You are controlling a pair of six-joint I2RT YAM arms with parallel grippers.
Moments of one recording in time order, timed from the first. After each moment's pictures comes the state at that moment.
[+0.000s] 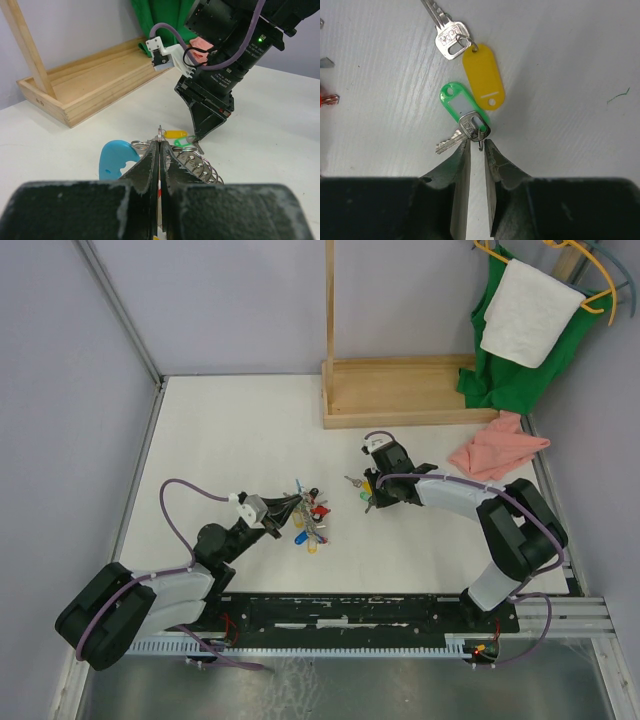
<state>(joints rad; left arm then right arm) -0.61 1.07 0.01 1.31 0.27 -0.01 0.58 1.64 0.90 -0.25 0.04 0.20</state>
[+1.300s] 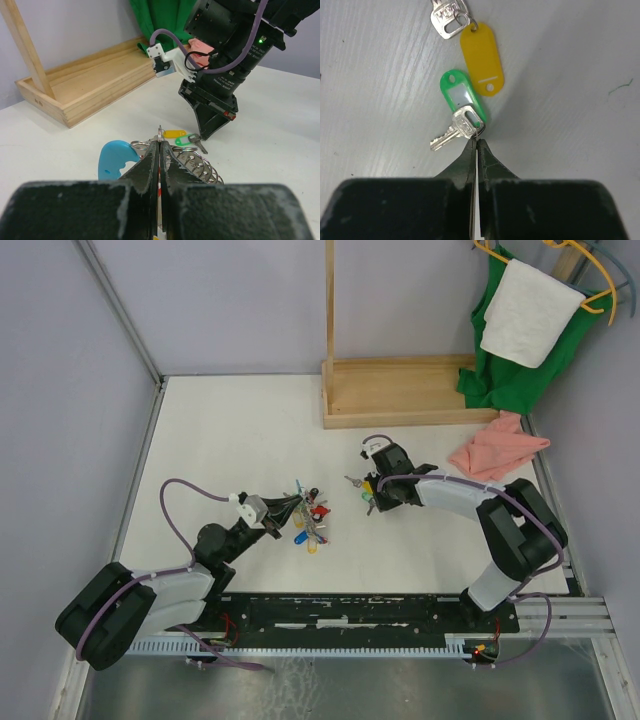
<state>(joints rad) -0.61 1.07 0.01 1.31 0.27 -0.01 0.58 1.65 0.90 -0.28 0.03 0.15</state>
